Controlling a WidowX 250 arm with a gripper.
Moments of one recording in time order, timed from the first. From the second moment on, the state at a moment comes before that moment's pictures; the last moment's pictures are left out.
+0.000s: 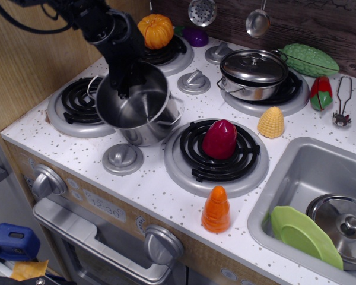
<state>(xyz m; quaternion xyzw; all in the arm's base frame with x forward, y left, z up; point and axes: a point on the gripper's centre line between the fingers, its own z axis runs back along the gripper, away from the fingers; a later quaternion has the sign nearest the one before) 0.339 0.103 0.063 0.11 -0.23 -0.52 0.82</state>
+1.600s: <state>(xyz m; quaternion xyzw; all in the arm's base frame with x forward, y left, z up) 0.347 0.171 0.087 0.18 -0.18 -0.64 0.72</state>
